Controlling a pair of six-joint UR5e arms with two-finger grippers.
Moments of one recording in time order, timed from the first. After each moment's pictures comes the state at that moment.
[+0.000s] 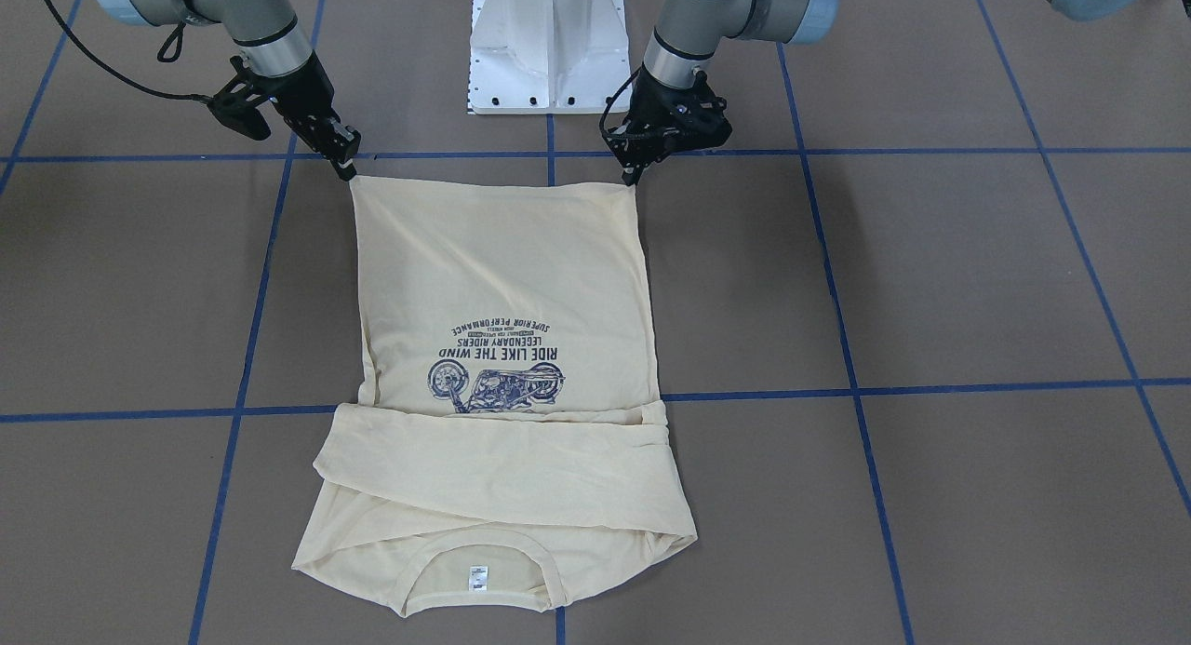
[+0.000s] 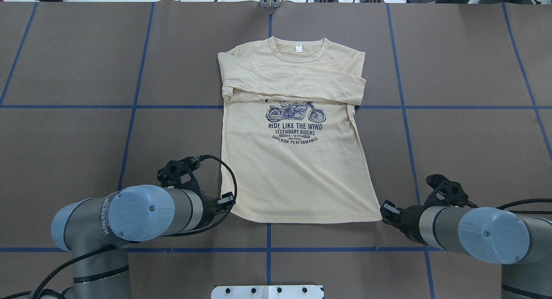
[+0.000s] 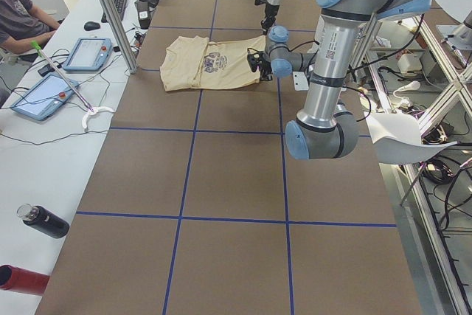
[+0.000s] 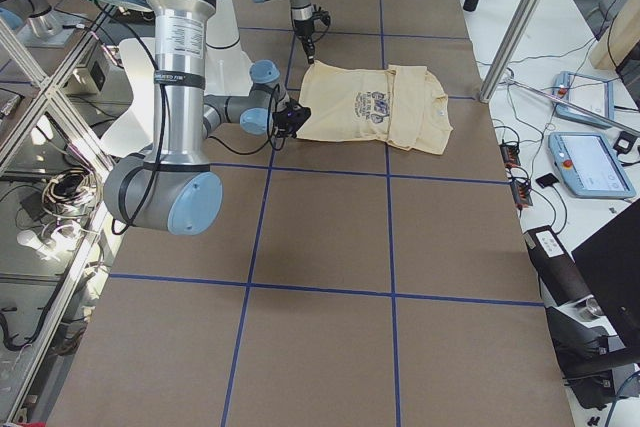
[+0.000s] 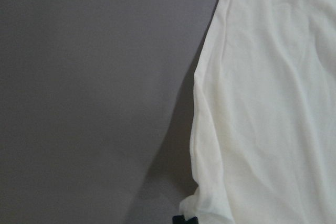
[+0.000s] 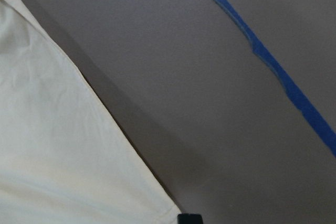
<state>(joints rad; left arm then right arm) -0.27 -1.95 -1.97 -1.83 -1.63 -1.78 0.25 -1.68 2.11 -1.08 1.57 2.04</state>
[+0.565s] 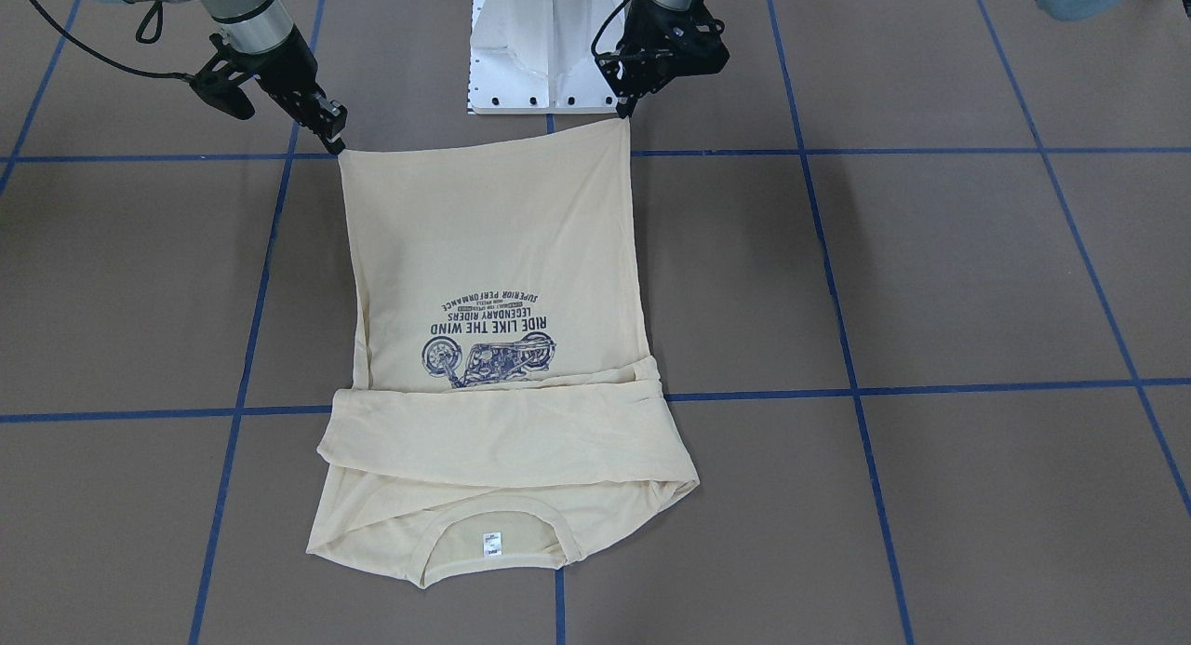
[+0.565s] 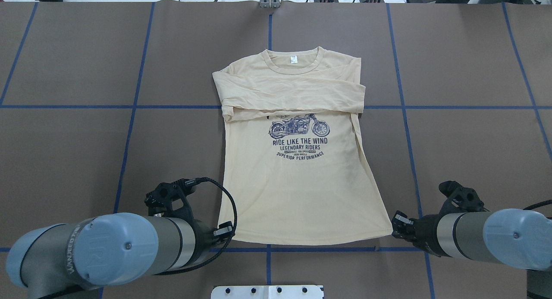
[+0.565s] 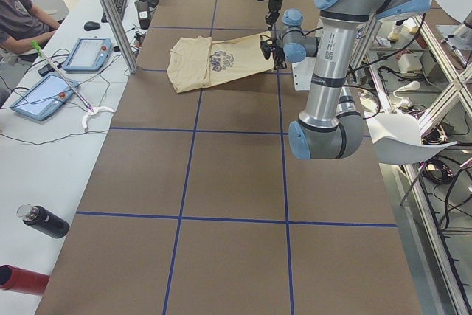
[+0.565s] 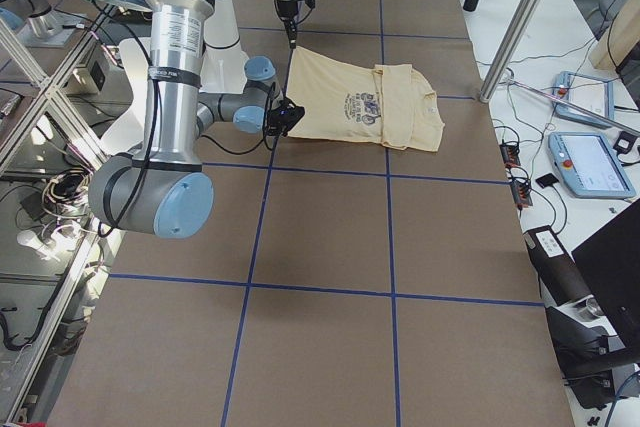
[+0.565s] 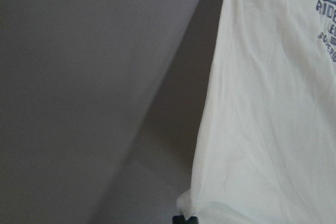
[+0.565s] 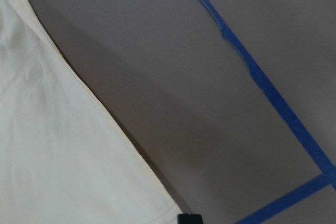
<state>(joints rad) -0.18 -1.95 -2.18 -1.61 -1.63 -1.81 0.25 -1.75 2.20 -1.07 1.69 2.05</state>
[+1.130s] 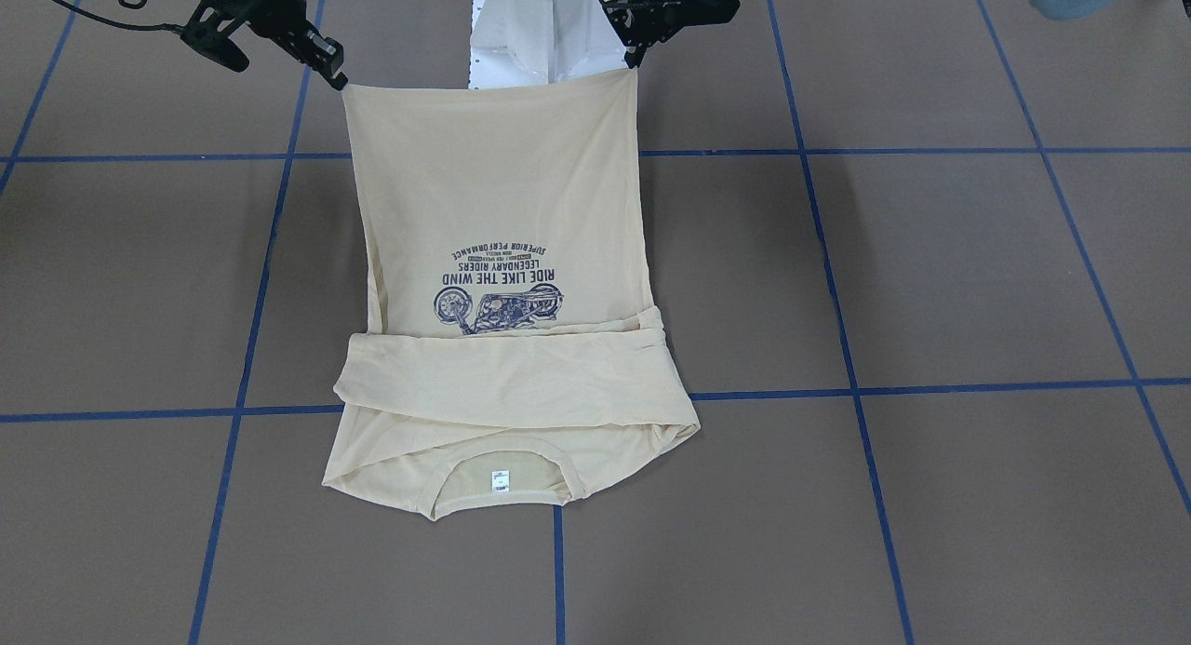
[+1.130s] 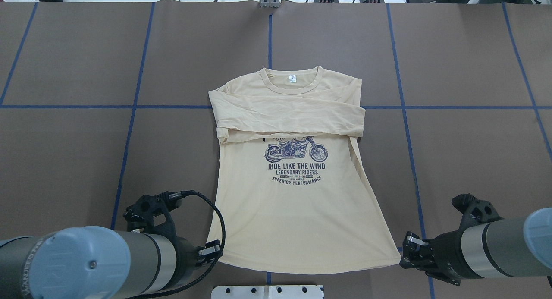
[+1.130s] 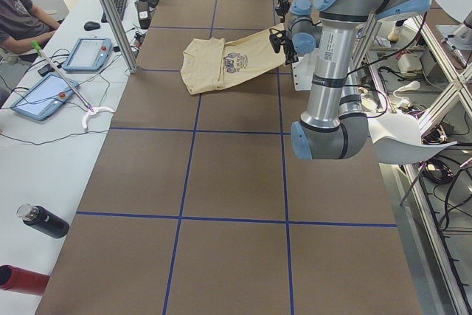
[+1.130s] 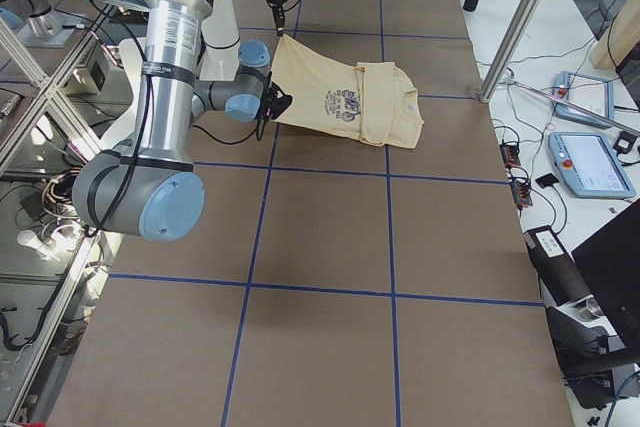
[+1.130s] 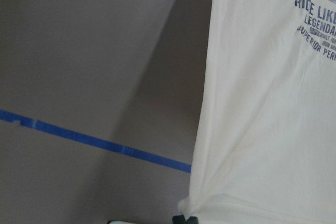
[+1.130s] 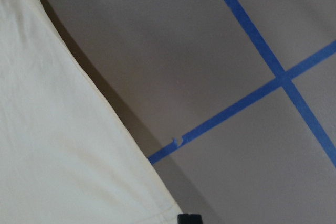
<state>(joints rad) -0.15 -1.92 -2.31 -1.49 -1.67 -1.82 0.25 -1.81 2.34 -1.07 1.88 2.09</state>
